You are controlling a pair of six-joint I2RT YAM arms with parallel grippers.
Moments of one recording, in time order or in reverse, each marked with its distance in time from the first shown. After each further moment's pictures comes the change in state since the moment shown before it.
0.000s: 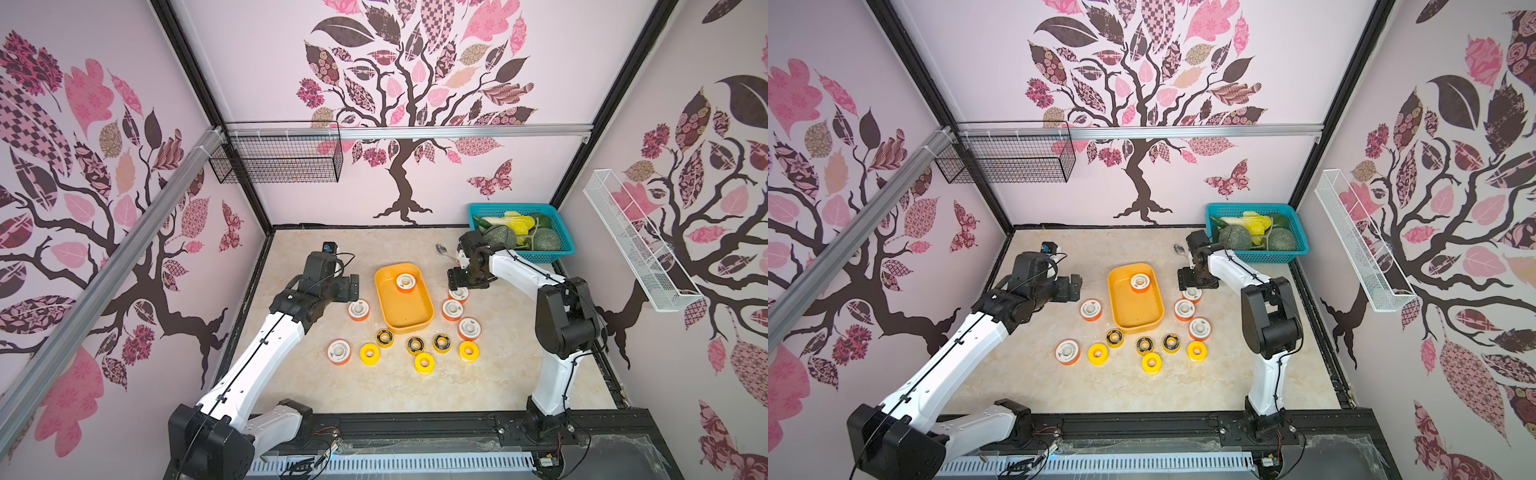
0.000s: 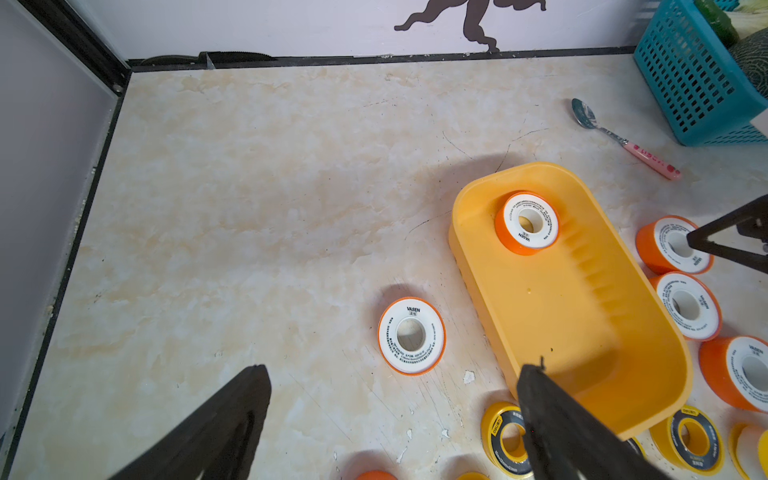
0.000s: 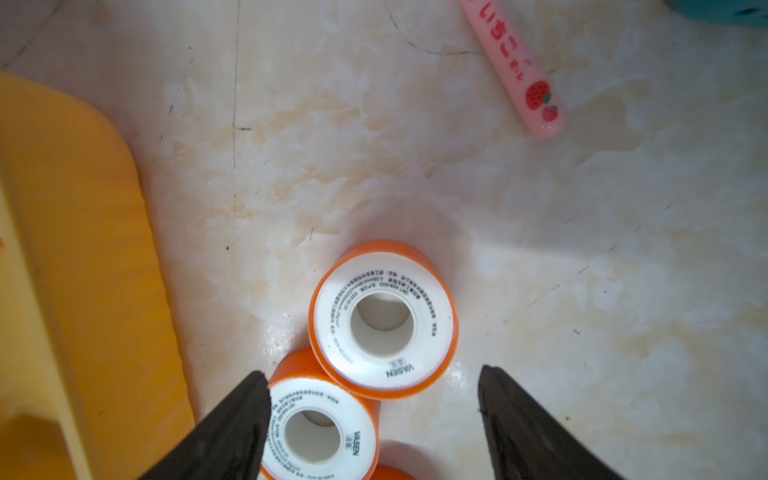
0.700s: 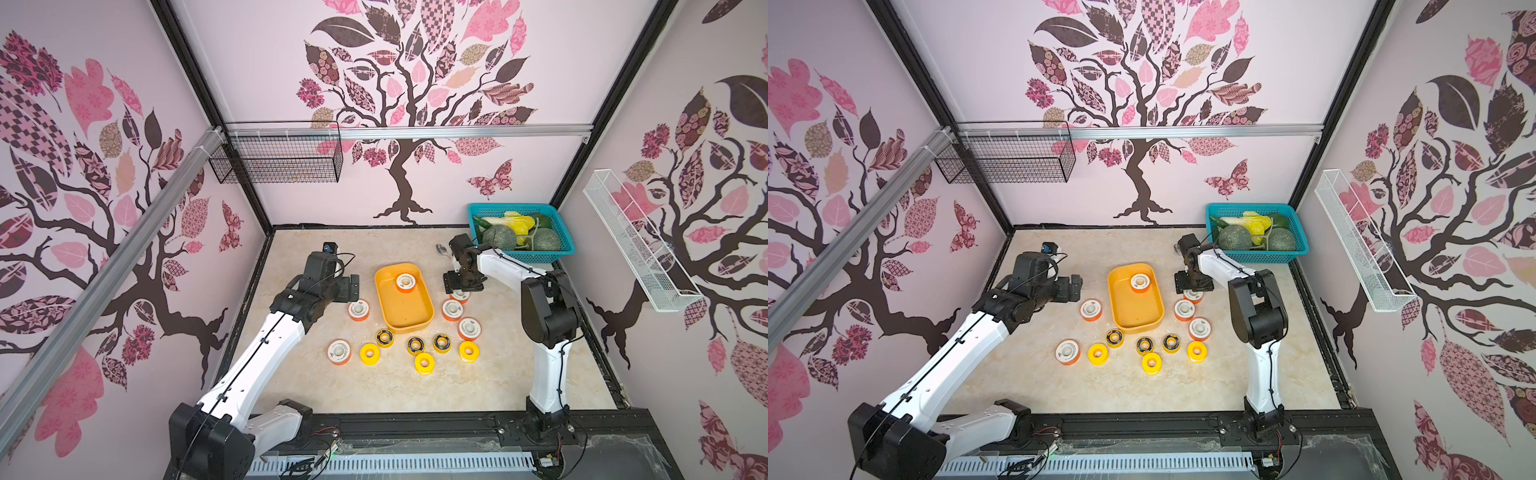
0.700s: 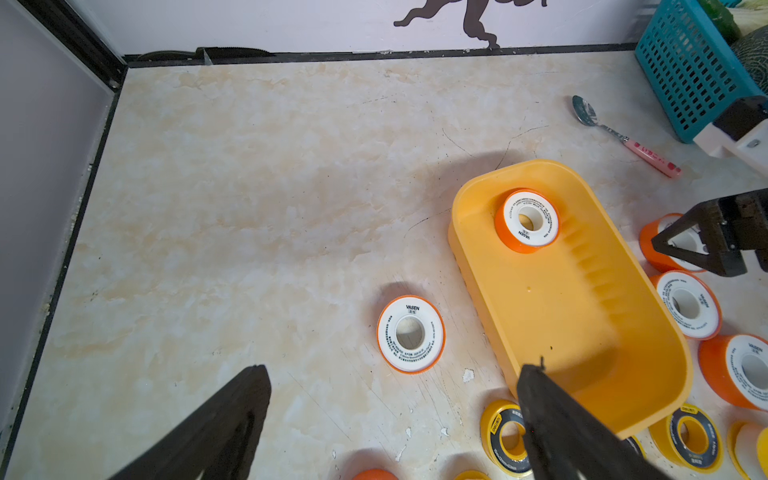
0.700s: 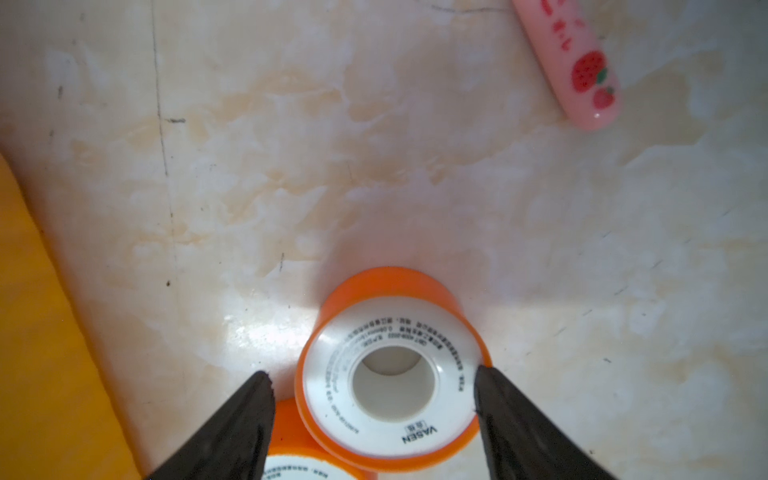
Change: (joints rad) left arm 0.000 0.005 0.000 -0.002 0.004 -0.003; right arm 0.025 0.109 0.068 -0.039 0.074 0.032
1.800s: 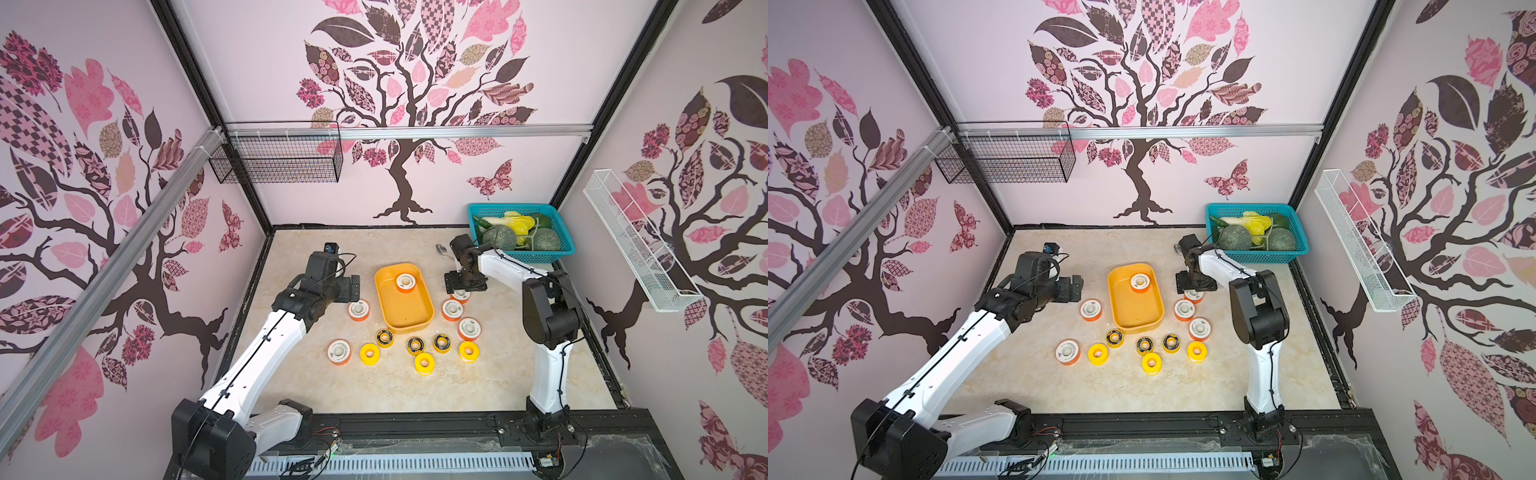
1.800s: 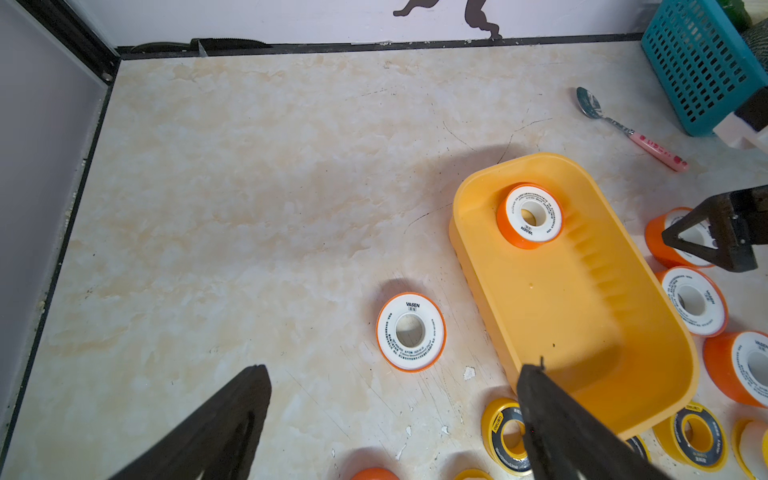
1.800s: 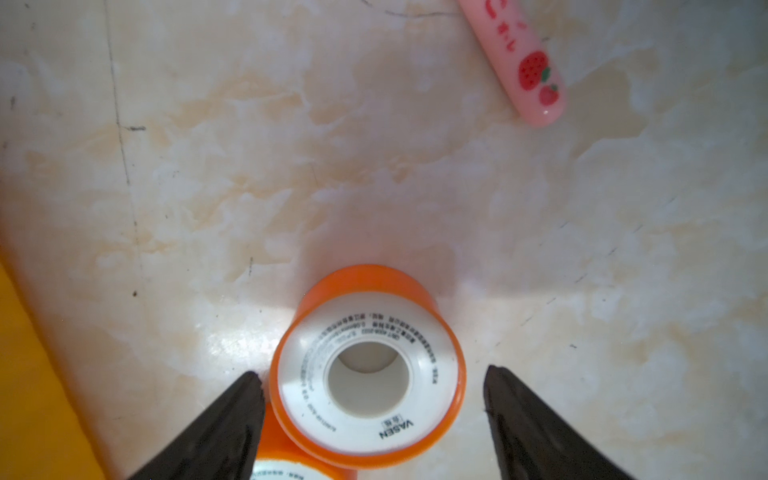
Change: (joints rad) left arm 0.000 0.016 0.000 -0.002 0.003 0.000; right arm 0.001 -0.007 -0.015 0.005 0.051 0.021
